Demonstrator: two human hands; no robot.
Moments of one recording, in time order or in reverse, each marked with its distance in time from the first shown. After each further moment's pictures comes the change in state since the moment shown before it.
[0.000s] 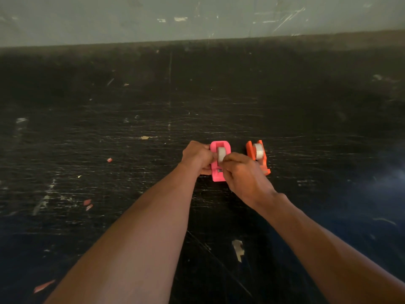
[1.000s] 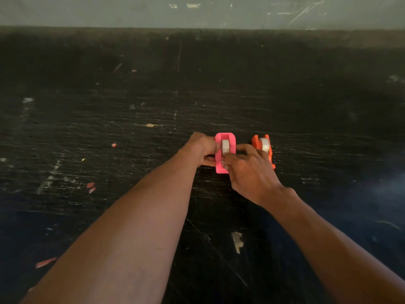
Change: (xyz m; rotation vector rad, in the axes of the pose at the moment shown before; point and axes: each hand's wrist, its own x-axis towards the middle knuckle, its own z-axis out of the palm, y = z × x) left_hand -0.001 0.002 -0.008 -0.040 -0.115 -0.057; right_hand -0.007 -0.008 -0.021 -0.134 -0.191 -0.010
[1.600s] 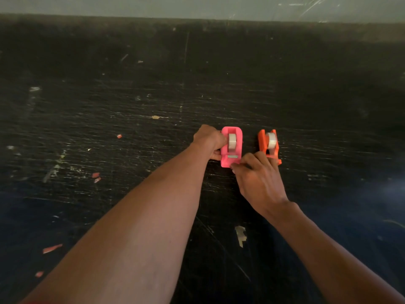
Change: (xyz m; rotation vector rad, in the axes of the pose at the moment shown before) left_hand 0.017 -0.003 0.009 0.074 0.107 0.021; right_hand -0.022 -0.002 0.033 -0.090 0.164 0.025
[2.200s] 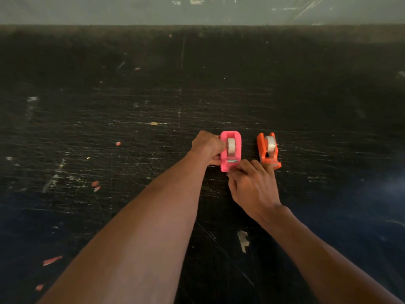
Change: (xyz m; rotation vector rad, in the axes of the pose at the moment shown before) left_hand 0.004 -0.004 0.000 -0.048 -0.021 0.002; right_hand 0.003 -0.013 0.011 -0.007 0.056 0.073
